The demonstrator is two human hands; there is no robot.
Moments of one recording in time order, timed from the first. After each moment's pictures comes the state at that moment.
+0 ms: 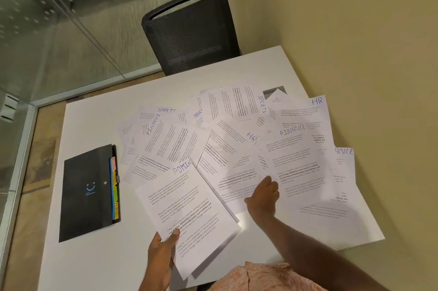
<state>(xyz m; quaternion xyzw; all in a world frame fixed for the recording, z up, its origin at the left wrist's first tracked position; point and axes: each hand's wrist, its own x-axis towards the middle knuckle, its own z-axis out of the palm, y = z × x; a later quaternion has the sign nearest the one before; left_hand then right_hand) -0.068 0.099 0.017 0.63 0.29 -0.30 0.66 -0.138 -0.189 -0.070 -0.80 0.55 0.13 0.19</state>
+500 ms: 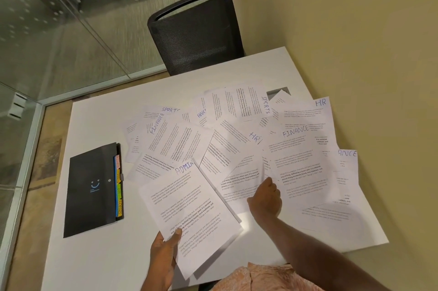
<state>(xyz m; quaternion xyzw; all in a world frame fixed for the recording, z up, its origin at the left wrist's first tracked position) -0.071 0.099 0.014 0.64 0.29 -0.30 0.64 -0.139 -0.190 -0.051 -0.79 0.55 0.14 0.22</state>
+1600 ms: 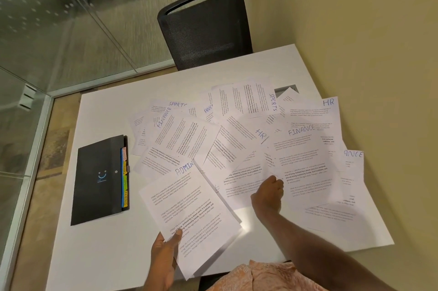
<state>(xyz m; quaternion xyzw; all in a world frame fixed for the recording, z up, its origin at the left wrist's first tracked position) -0.085 0.125 0.007 0.63 0.30 -0.29 0.65 -0.135 -0.184 -0.058 -0.80 0.54 0.15 0.22</state>
